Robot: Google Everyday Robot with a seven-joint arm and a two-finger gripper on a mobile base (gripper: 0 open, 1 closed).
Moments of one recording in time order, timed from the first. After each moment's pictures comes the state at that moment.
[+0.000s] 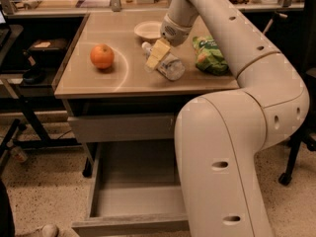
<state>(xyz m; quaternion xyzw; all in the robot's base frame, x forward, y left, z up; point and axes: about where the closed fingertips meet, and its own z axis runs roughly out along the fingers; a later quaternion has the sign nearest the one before) 0.742 -0.033 0.834 -0.48 0.86 0.13 0.12</state>
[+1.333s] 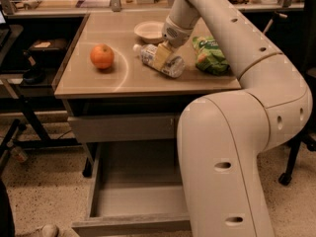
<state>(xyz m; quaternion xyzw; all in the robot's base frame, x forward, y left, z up) 0.750 -0.034 0.827 -0.48 0.86 0.12 0.14</state>
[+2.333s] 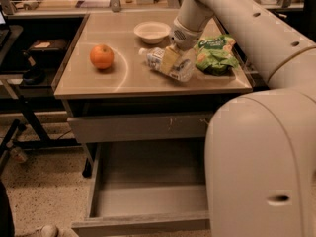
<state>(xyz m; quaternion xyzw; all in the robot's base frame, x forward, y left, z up) 0.710 -0.055 0.841 -0.46 0.87 0.11 0.13</state>
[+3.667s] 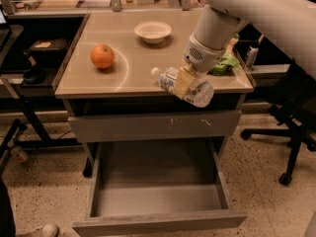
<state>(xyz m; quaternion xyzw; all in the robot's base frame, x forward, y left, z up) 0.588 -0.089 0.849 -0.40 0.90 0.10 0.09</state>
